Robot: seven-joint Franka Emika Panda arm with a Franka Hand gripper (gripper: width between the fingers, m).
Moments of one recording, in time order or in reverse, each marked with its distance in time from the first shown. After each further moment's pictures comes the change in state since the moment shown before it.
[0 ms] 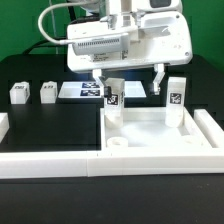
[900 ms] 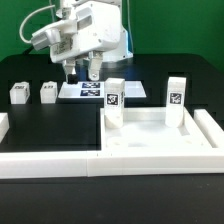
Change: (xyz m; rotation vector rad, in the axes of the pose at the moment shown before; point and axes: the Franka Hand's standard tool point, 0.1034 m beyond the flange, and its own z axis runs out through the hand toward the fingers) arm 0.024 -0.095 -0.032 0.053 0.002 0.680
